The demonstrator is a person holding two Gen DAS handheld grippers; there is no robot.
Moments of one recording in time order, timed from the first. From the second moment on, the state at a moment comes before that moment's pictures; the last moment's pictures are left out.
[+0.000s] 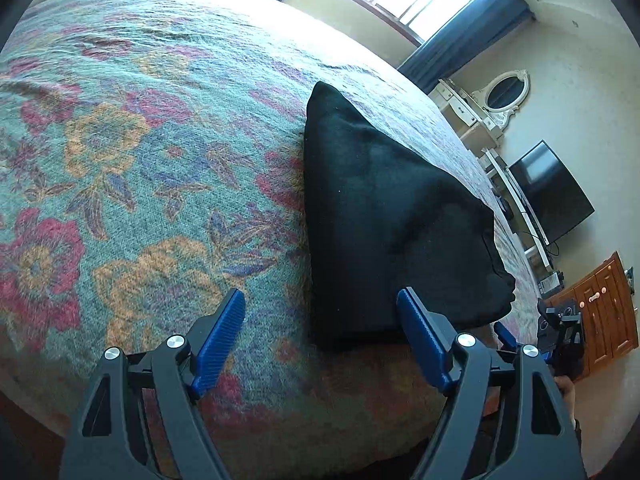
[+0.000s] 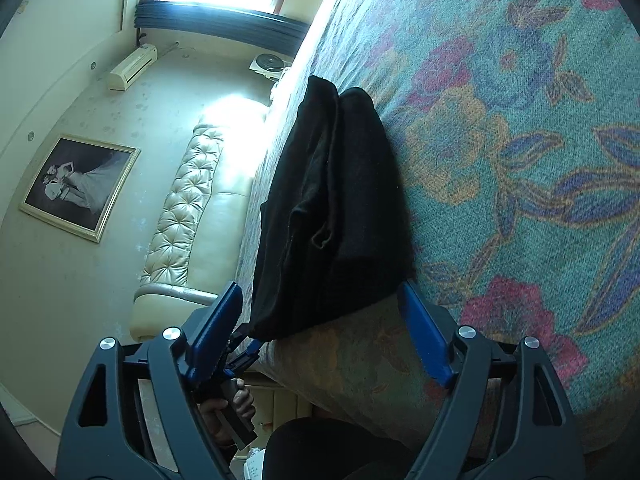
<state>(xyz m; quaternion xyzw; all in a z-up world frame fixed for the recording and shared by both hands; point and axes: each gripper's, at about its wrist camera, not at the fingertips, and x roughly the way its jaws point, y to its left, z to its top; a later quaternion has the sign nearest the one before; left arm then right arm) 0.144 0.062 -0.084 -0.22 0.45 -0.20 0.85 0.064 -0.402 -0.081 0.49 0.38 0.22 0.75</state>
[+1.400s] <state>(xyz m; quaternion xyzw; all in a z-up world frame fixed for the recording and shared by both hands) 0.046 -0.022 -0.023 -0.04 0.38 -0.06 0.92 -0.006 -0.243 -0.004 0.11 0.39 0.07 0.91</state>
